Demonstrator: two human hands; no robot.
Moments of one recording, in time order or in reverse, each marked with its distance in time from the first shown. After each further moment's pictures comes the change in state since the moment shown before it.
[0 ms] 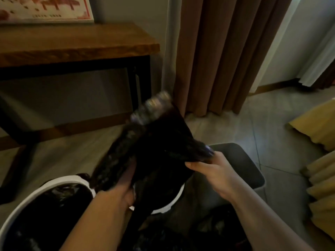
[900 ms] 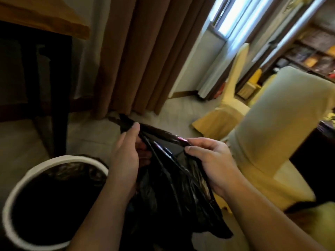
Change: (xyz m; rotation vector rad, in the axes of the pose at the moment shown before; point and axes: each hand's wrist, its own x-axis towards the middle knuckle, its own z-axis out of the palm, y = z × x) left_hand 0.033 -0.029 0.132 -0.045 -0.515 -0.006; right_hand -0.073 -0.140 -0.009 -0.203 0.756 0.070
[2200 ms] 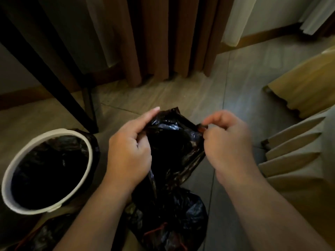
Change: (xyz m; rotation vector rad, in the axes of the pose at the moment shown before) left_hand 0.072 -0.122 0.148 1.036 0.338 0.531; right_hand 0.200 0.098 -0.148 -0.250 -0.101 0.041
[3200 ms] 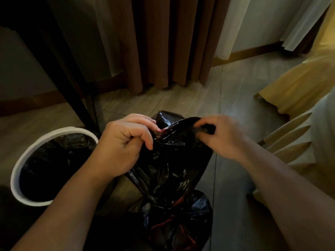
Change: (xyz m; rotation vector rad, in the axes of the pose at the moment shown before) left_hand -0.013 -0.030 -0.060 -0.039 -0.251 0.459; right_hand 0.017 0.038 -0.018 -0.635 -0.342 -0.467
